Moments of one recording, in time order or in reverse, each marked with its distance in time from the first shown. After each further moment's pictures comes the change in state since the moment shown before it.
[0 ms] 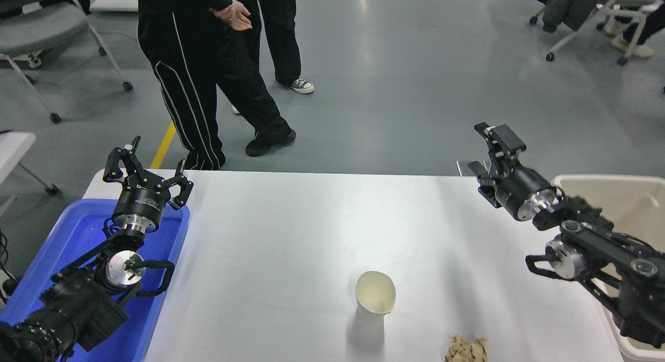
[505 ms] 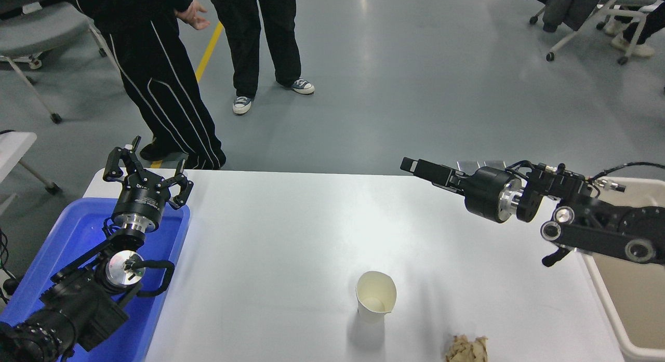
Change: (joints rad) left arm 0.000 0.000 0.000 0.000 0.000 0.000 0.000; right arm 0.507 -0.021 -0.672 0.169 -0.285 0.000 -0.001
